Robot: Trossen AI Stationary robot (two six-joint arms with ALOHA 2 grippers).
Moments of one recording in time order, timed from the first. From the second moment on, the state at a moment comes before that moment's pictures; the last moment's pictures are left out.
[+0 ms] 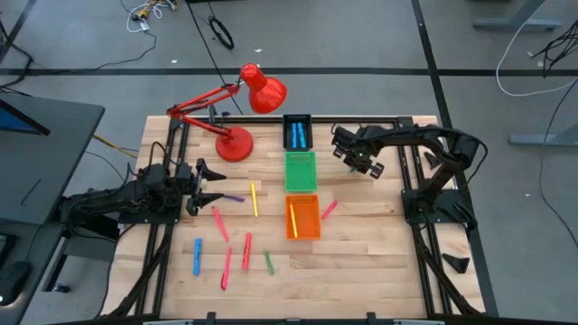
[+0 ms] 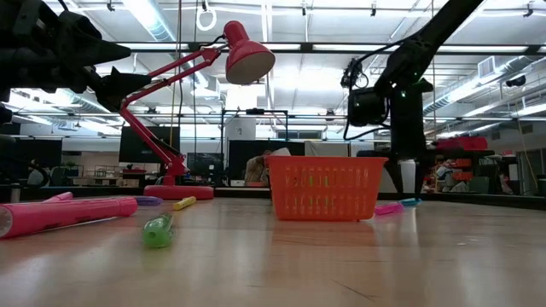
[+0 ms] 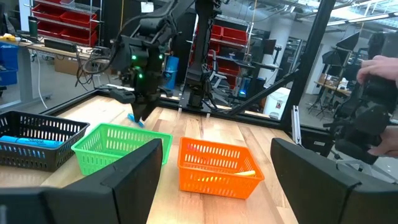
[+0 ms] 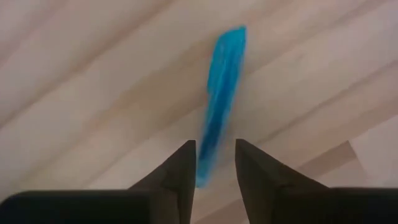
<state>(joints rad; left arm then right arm) 0.22 0.04 0.01 0.11 0.20 -0.22 -0.55 1.67 0.90 -0.77 0.07 1.59</state>
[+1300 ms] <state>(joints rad) 0.22 0.04 0.01 0.11 0.20 -0.22 -0.52 1.67 1.00 -0.85 0.06 1.35</state>
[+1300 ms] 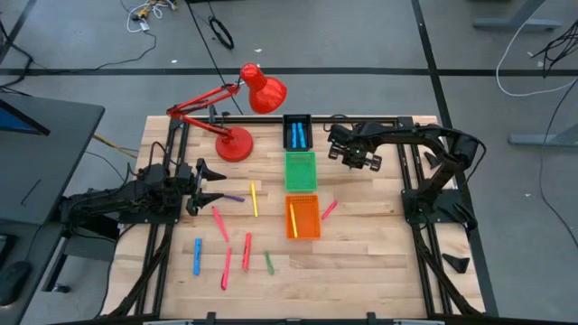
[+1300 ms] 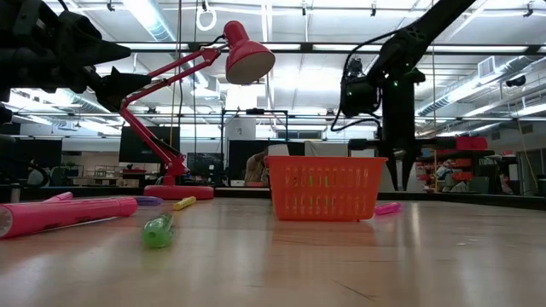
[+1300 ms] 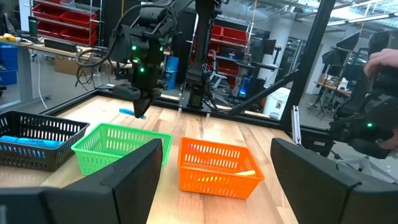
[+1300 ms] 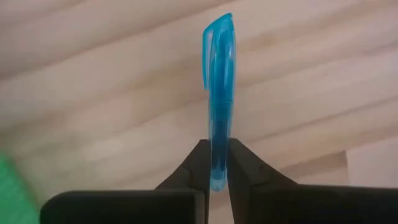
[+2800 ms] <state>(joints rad) 0.22 0.04 0.01 0.11 0.20 -0.22 -0.31 1.71 1.39 -1.19 0.01 1.36</state>
